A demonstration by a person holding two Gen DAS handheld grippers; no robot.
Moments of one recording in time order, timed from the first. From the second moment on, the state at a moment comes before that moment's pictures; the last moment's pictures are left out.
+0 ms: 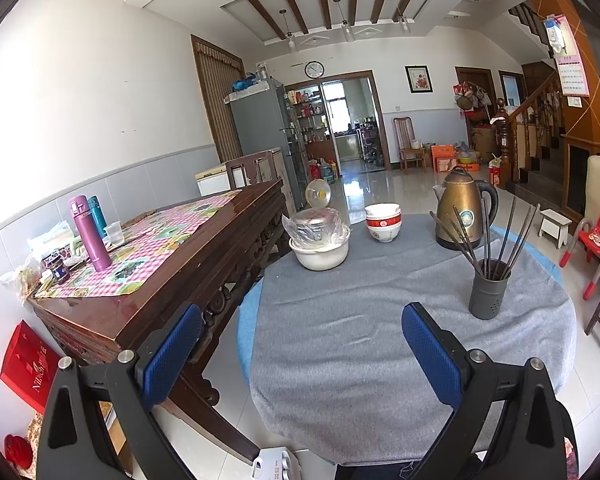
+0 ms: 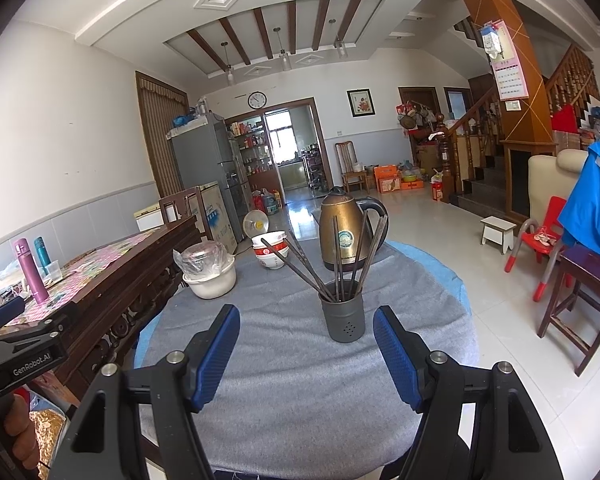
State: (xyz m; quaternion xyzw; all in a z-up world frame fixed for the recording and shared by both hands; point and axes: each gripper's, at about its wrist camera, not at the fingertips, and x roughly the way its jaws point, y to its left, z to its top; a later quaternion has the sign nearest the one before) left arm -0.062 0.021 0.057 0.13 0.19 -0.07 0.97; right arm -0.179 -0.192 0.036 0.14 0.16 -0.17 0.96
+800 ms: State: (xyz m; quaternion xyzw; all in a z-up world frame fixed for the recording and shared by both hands) left arm -0.059 0.024 0.055 0.13 0.20 -0.07 0.97; right arm -0.179 -0.191 0.034 0.14 0.16 -0.17 0.96
